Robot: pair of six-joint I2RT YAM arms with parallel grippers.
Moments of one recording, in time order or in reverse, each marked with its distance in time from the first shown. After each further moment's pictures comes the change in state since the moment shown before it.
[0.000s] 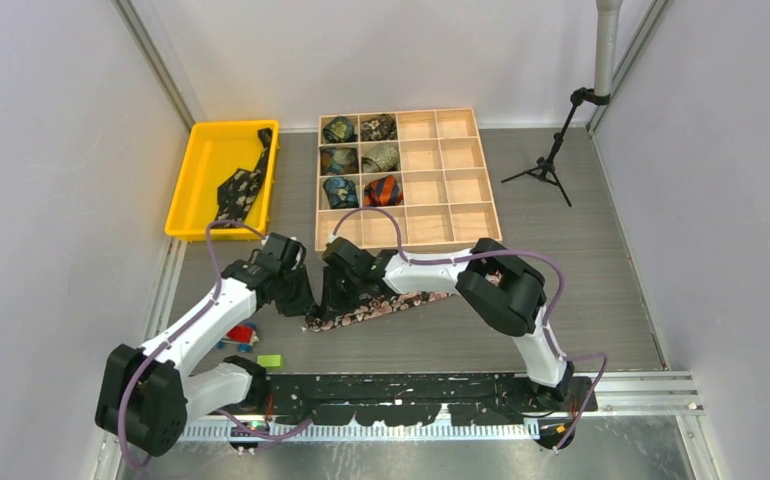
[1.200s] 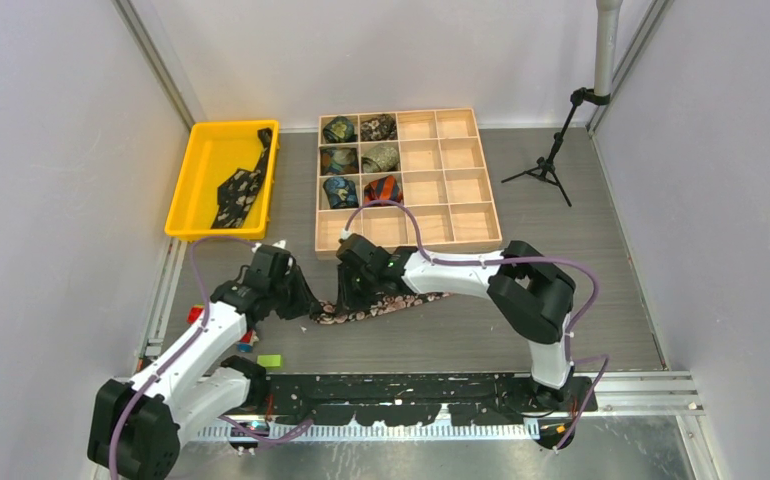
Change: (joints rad) left arm 0.019 -0.153 -0.132 0.145 0.031 -0.085; right arm -0.027 -0.165 -0.114 -0.094 0.073 -0.096
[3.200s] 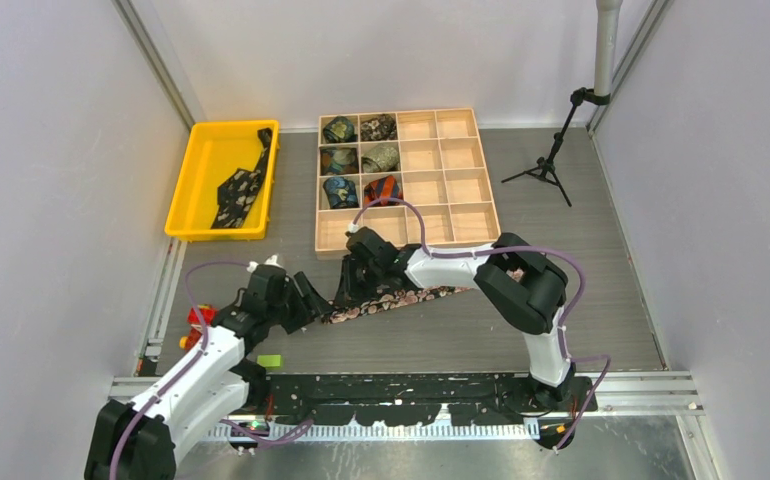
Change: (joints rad) left arm 0.000 -0.117 -0.200 0.200 0.025 -0.144; right arm -0.061 0.075 -0.035 0.186 -0.078 0.014
